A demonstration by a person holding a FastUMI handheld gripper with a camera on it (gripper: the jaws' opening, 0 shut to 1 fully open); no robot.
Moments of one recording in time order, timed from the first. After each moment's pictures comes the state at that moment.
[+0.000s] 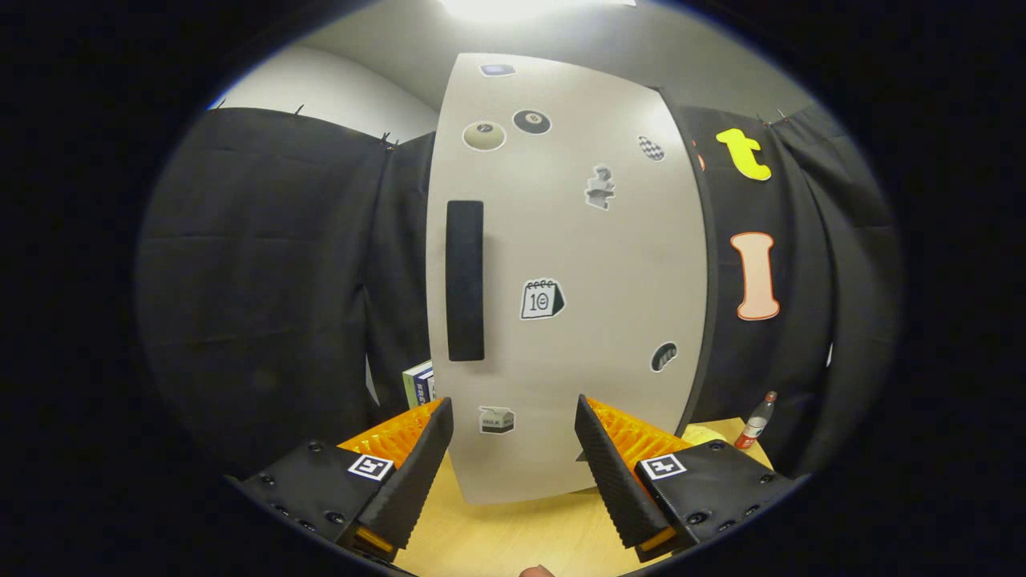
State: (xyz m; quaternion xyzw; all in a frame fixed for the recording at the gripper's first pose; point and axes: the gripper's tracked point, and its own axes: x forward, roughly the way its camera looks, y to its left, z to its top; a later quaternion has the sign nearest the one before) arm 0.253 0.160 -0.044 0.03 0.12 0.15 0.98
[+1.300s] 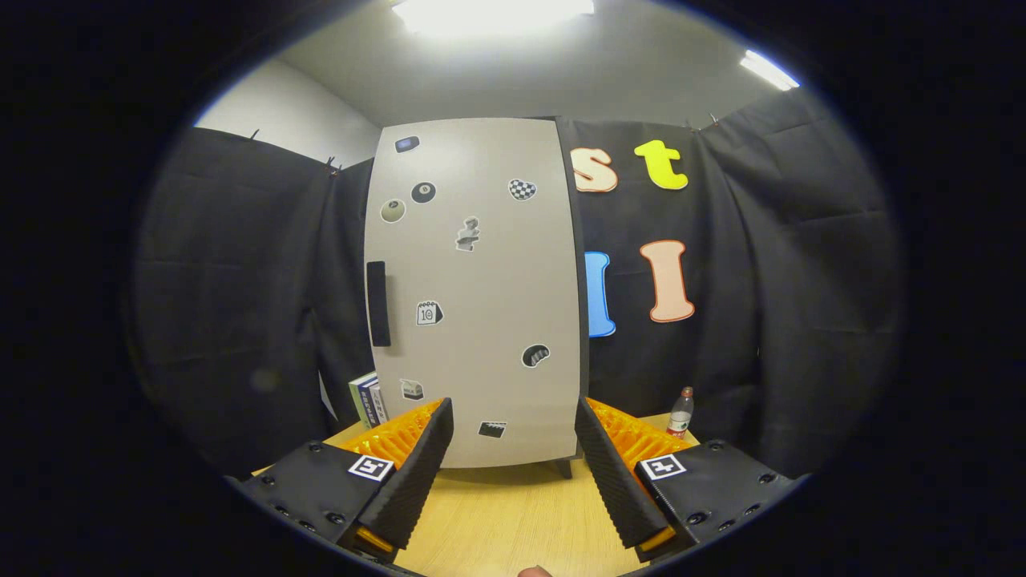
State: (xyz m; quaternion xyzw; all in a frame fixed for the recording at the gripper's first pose) arm 0.194 0.035 -0.023 0.05 0.10 0.07 0.99
